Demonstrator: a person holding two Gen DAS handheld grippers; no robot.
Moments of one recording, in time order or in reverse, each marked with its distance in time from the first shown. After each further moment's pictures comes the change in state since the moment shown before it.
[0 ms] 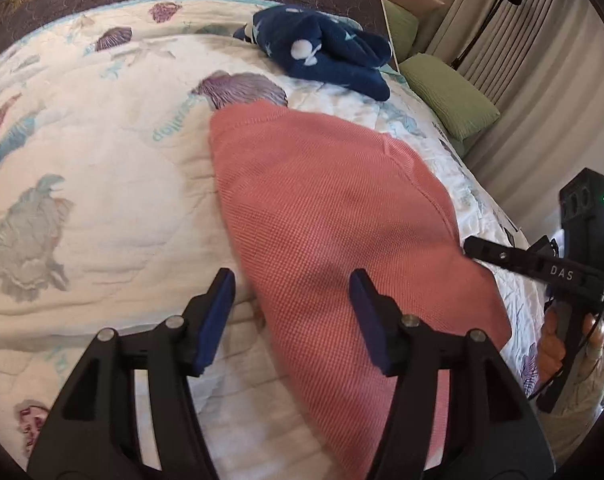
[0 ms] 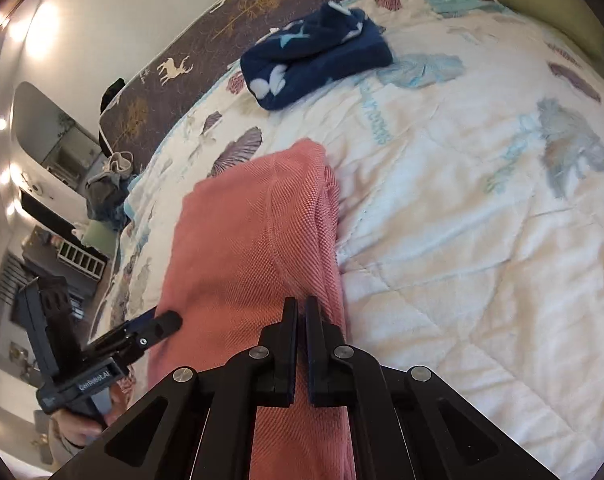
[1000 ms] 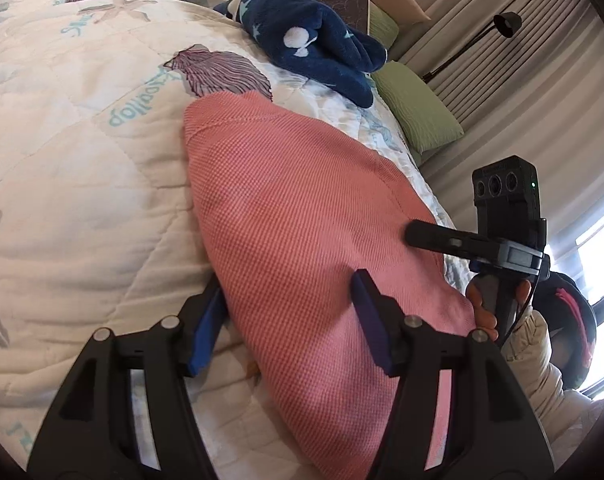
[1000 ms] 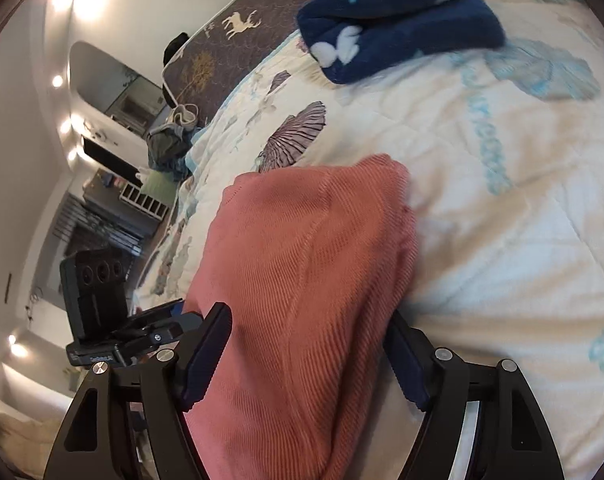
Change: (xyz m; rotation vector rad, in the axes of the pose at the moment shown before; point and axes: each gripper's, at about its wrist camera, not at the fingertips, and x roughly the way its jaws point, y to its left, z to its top) left arm 0.041 0.029 0.019 -0.095 0.055 -0.250; right arm 0.074 0.004 0.054 -0.151 0.167 0.278
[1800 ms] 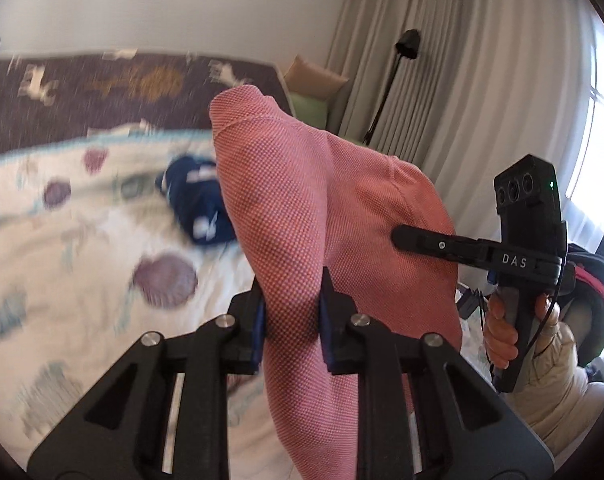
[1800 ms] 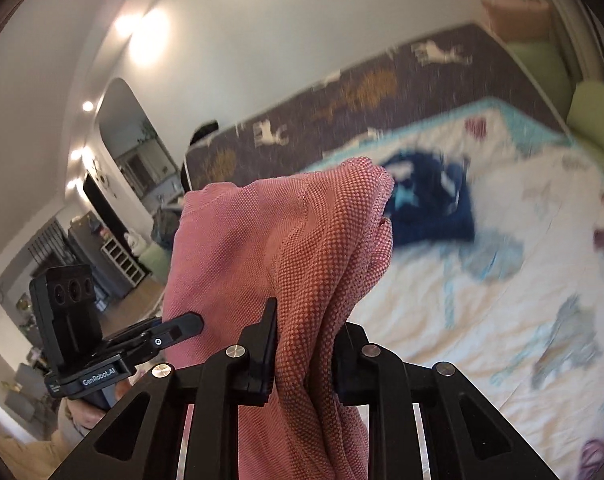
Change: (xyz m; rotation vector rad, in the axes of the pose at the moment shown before) left arm -0.131 -0.147 0.041 0.385 -0.371 0.044; right arm -0.156 0.118 -0.009 -0.162 -0.438 -0.136
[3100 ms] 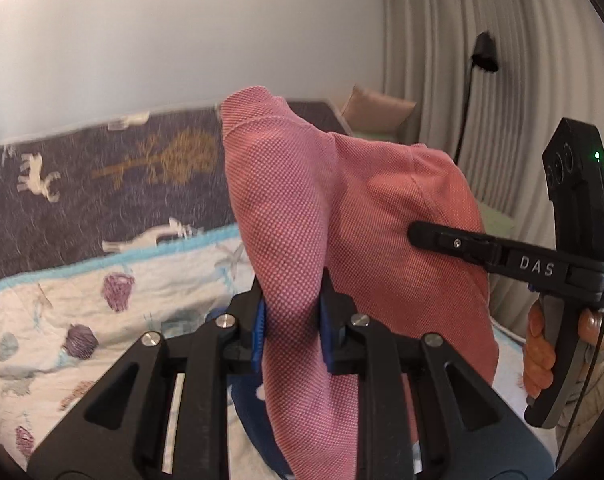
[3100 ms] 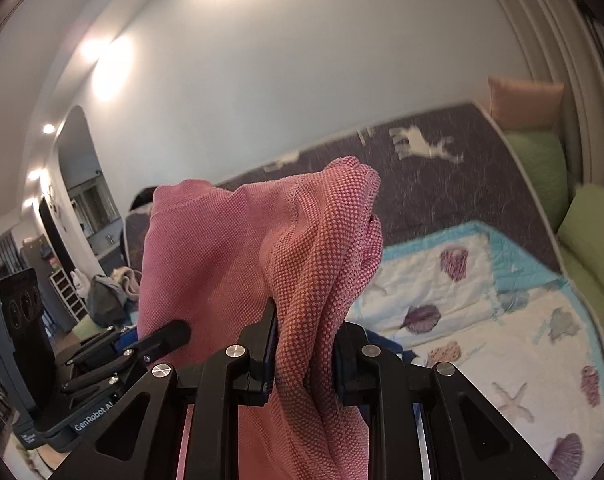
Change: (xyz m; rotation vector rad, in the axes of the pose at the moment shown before) left arm 0.239 0.100 0.220 0.088 -0.046 0.243; right arm 0.149 -0.083 0.284 -0.062 -0.148 -0.172
